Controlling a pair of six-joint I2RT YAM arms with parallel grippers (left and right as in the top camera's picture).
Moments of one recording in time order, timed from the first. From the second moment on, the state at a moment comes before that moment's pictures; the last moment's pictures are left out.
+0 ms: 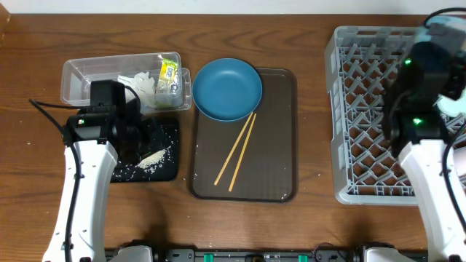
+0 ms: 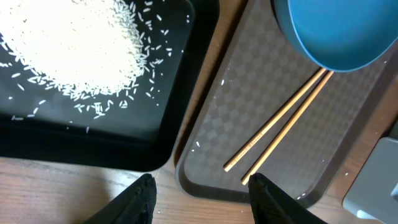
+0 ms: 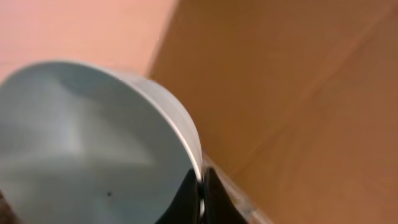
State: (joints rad) left arm 0.08 1.33 1.12 -1.13 0.30 -0.35; right arm -0.01 1.37 1.10 0.09 1.00 -0.33
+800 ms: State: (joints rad) left arm 0.08 1.33 1.12 -1.14 0.30 -0.35; right arm -0.18 1.79 1.11 0.24 1.06 -0.57
